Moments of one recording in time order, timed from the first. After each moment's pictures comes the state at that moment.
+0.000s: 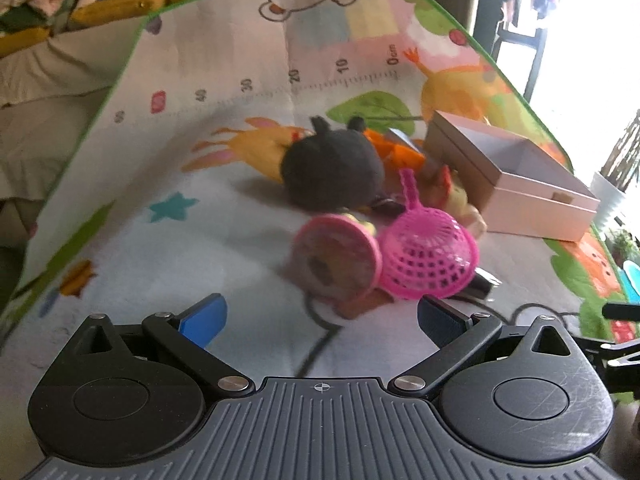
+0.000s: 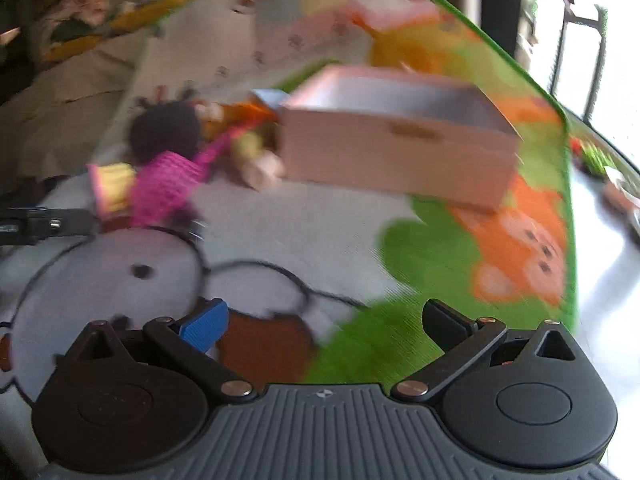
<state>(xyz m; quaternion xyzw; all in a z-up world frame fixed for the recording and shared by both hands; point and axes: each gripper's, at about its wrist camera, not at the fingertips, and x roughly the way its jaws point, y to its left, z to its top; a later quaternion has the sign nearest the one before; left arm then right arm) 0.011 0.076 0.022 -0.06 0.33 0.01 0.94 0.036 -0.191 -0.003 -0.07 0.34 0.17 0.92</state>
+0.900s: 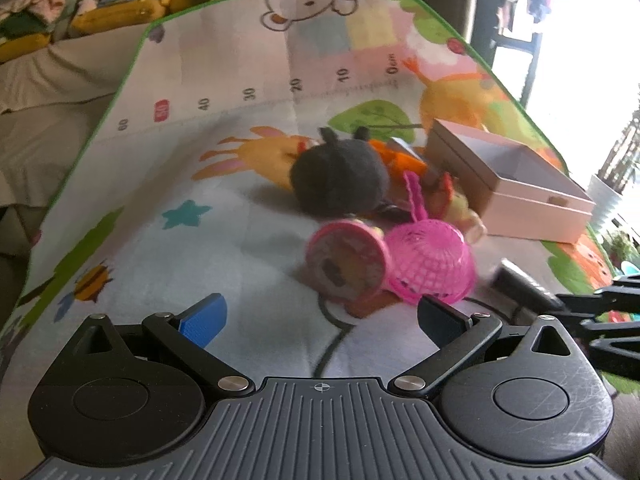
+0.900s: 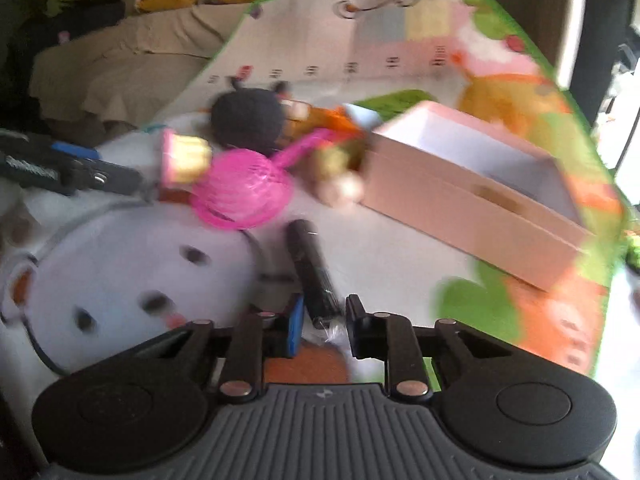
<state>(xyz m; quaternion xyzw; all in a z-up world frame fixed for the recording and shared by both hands) 0.002 0.078 0.026 -0.06 0.32 0.00 0.94 0.042 -0.192 0.005 -0.17 0.32 0.24 0.90</state>
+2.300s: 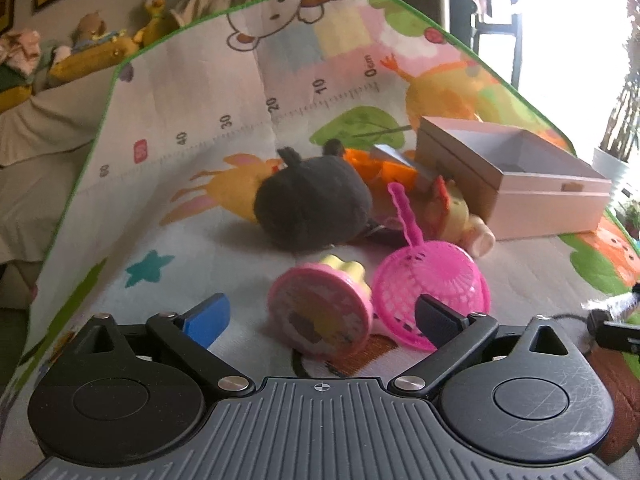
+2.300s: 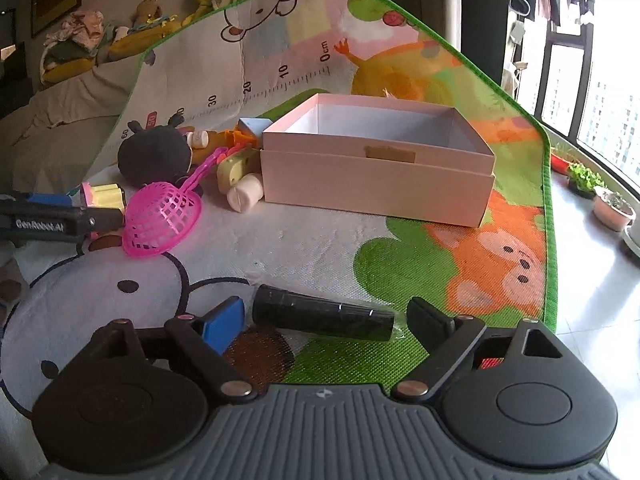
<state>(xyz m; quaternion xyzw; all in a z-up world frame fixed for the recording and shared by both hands) 0.044 0.052 0.014 0.01 0.30 0.00 0.95 0.035 -0.215 -0.004 -0.04 0.32 0.15 0.94</state>
